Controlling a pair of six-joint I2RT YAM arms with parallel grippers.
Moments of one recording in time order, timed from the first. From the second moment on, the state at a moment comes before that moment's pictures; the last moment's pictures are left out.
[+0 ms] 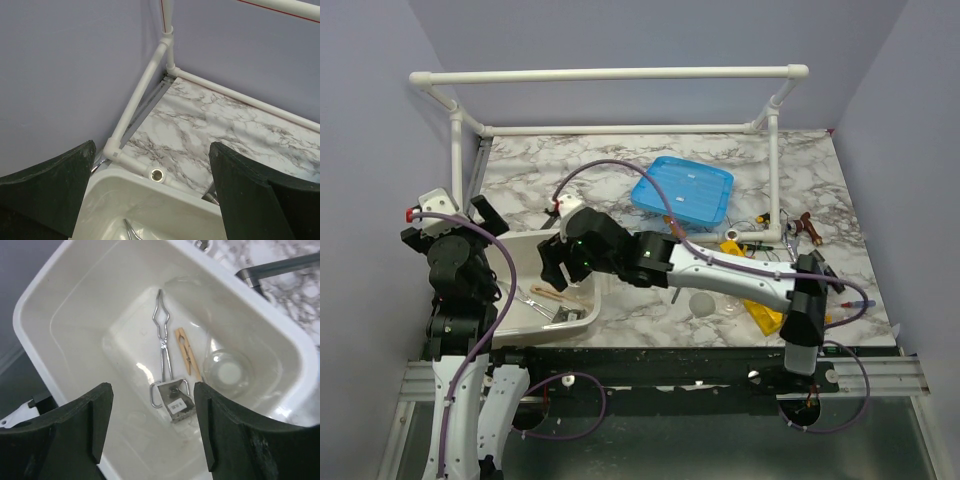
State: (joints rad) left arm -0.02 0.54 0.87 -0.33 -0.48 -0.14; right arm 1.25 1.95 1.81 -0.40 0.08 0.37
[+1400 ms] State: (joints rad) left arm -0.02 0.59 0.87 -0.32 -0.40 -0.15; right arm 0.80 1.39 0.86 -0.75 0.46 0.79
